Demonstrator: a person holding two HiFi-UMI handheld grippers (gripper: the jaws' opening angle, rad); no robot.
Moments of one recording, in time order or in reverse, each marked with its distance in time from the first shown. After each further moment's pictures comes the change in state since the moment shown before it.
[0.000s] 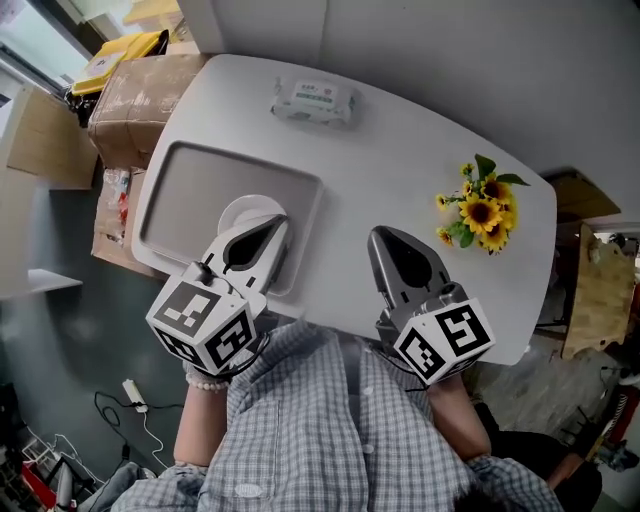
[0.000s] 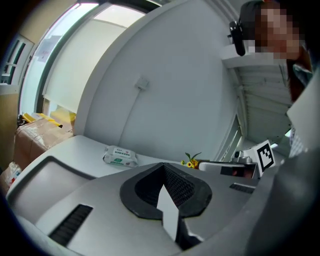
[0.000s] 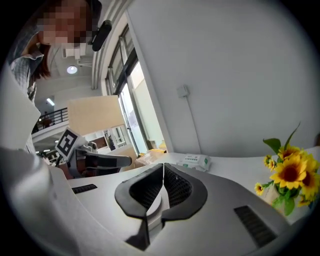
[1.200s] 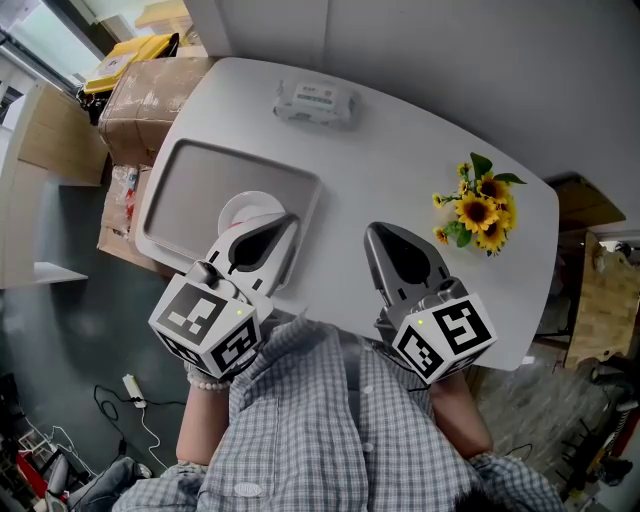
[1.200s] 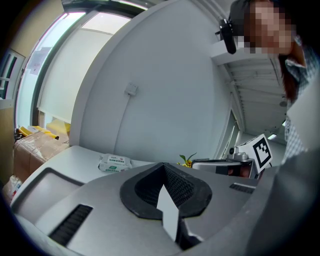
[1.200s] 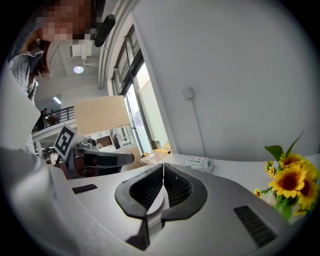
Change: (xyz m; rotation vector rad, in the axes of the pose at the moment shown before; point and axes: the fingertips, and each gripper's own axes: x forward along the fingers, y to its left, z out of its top) left arm -0.001 -0.037 0.010 0.097 -0.034 -0.004; right arm -0.013 0.003 0.010 -0.030 -0.006 0.059
